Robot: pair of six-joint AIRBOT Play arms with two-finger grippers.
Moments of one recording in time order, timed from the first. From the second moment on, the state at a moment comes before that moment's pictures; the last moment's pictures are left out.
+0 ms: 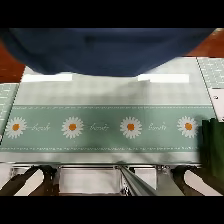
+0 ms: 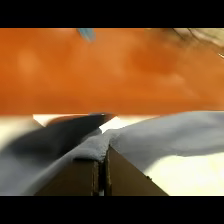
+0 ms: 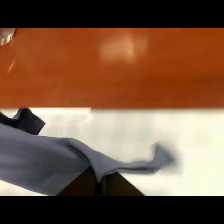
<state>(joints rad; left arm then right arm) 0.29 -0.99 1.62 0.71 -1.11 -1.28 -0.29 -1.09 1.85 -0.98 1.28 1.43</state>
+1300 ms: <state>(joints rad) 0.29 -0.66 1.28 1.18 -1.22 -1.46 -0.28 -0.72 1.38 -1.18 1.38 1.50</state>
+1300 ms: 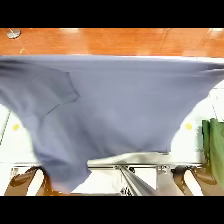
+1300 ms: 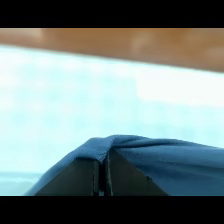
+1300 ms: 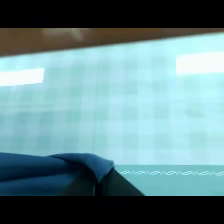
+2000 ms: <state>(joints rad) 0.13 -1.47 1.31 1.07 -0.73 -1.62 -0.22 -1.69 1.66 -0.92 1.02 1.40</state>
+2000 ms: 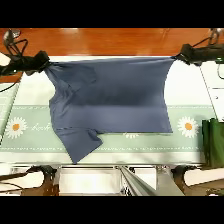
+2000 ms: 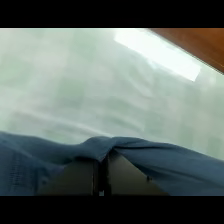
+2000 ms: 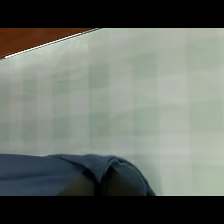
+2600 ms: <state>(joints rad) 0.17 -1.57 1.38 1.04 -1.12 -1.51 -0.24 -1.85 1.80 -0.94 1.36 1.43</state>
